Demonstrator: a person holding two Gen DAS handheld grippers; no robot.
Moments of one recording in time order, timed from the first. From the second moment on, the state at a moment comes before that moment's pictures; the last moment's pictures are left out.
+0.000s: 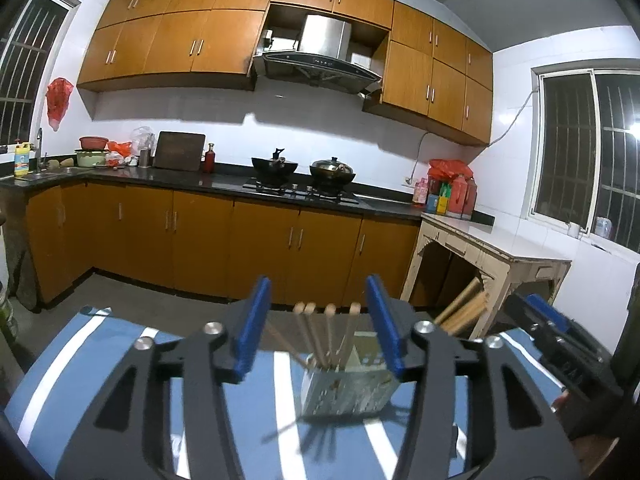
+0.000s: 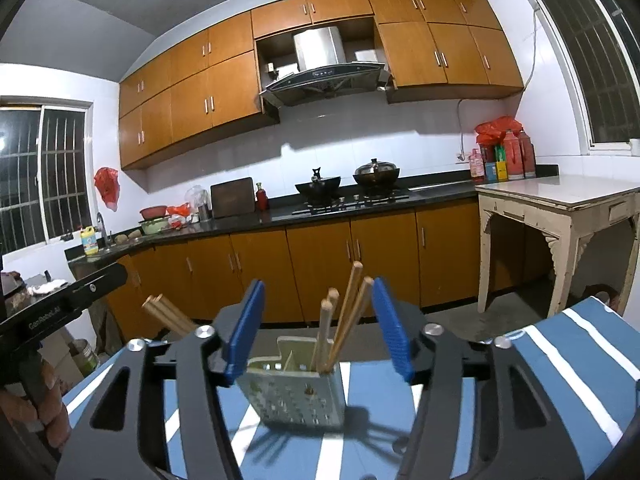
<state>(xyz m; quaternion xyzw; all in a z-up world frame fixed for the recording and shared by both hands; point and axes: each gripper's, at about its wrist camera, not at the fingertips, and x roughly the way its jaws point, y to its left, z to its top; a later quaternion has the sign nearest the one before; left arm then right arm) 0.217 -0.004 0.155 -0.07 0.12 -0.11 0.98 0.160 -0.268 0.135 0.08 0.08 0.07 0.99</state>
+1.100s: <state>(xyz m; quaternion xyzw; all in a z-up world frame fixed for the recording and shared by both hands) 0.025 0.036 0.041 0.00 0.18 -0.01 0.98 0.019 -0.235 0.023 0.03 0.20 0.06 0.98</state>
